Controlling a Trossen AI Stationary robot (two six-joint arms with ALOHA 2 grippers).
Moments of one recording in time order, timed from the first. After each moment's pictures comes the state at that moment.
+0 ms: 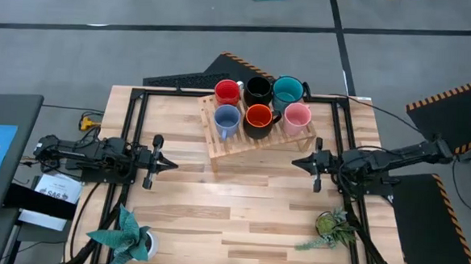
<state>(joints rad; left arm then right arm) -0.10 0.03 0.02 0.01 -0.03 0.09 0.22 0.38 0.15 0.07 0.33 0.06</state>
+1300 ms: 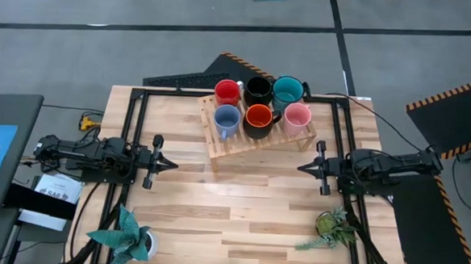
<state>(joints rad) -0.10 0.03 0.02 0.01 -0.03 0.09 0.13 0.05 0.01 0.01 0.11 -0.19</state>
